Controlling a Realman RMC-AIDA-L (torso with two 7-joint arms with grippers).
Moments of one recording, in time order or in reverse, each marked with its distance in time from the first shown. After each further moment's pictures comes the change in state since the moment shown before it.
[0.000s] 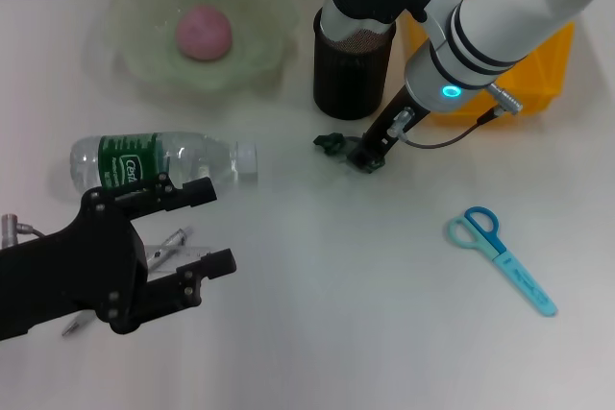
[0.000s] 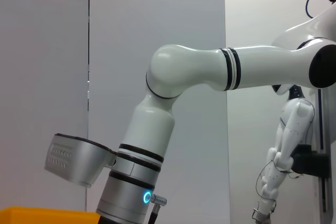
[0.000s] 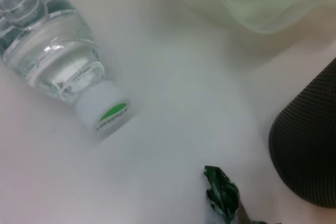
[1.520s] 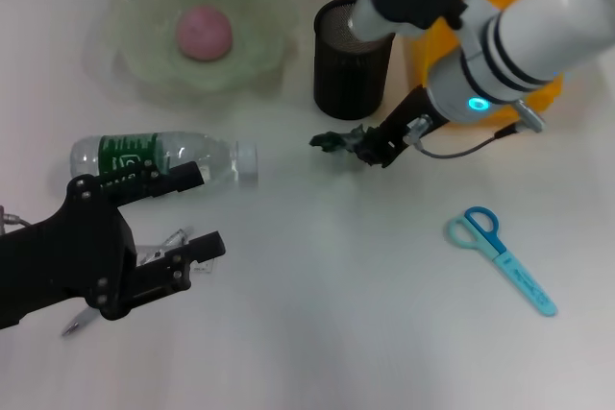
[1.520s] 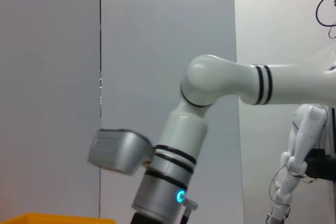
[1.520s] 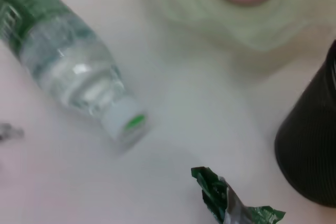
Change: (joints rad) left arm -0.003 0.002 -0.038 -0.001 -0.003 0.005 0.003; right arm -0.215 -0.003 -0.002 -0.292 0.018 -0.045 -0.006
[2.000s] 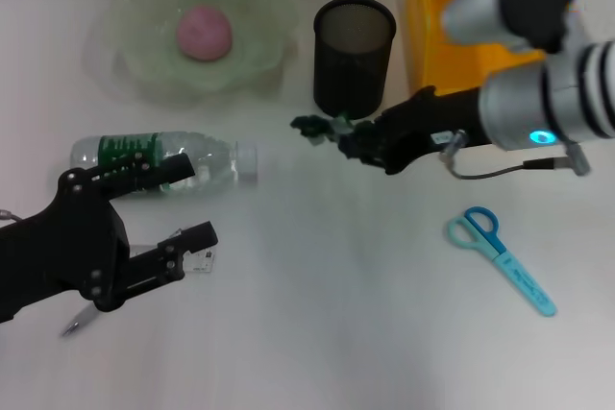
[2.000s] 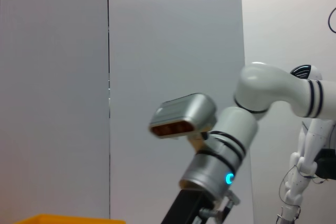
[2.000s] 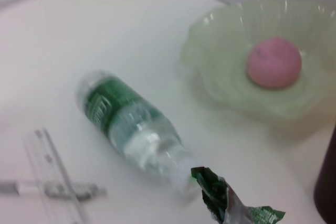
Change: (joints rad) left arm 0.002 0.000 -0.020 0.000 -0.002 -0.004 0.003; right arm -0.383 -0.004 0.032 -0.383 0.290 0.017 -0.216
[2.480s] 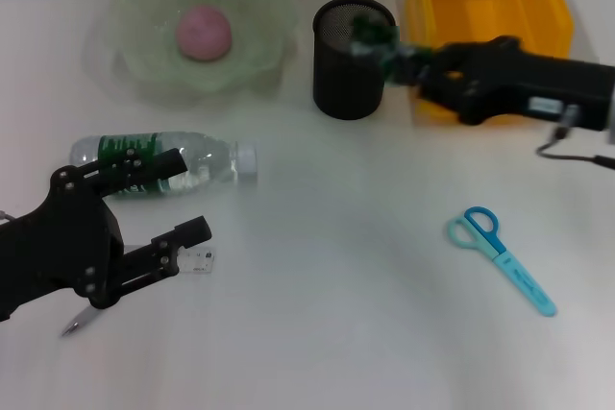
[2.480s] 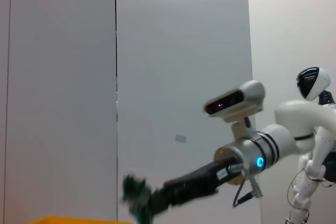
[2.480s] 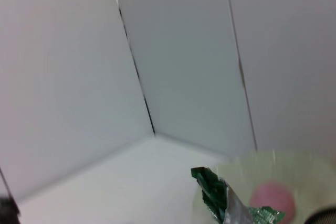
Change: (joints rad) left arm 0.002 0.000 -0.023 -0.010 0.000 0.003 0.009; right arm -0.229 -0.002 0.259 0.122 0.682 -0.078 -0.611
